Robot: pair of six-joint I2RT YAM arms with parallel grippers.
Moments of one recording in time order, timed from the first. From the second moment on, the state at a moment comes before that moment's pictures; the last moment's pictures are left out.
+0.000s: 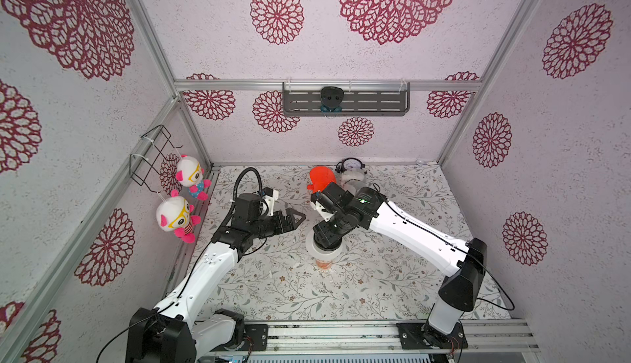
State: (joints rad) left arm -0.27 1.17 0.84 -0.30 0.56 -0.59; right arm 0.96 1.74 1.78 -1.19 0.00 0.28
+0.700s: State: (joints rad) left arm -0.27 1.17 0.84 -0.30 0.56 -0.58; right arm 0.99 1.74 1.76 -1.18 0.01 0.27
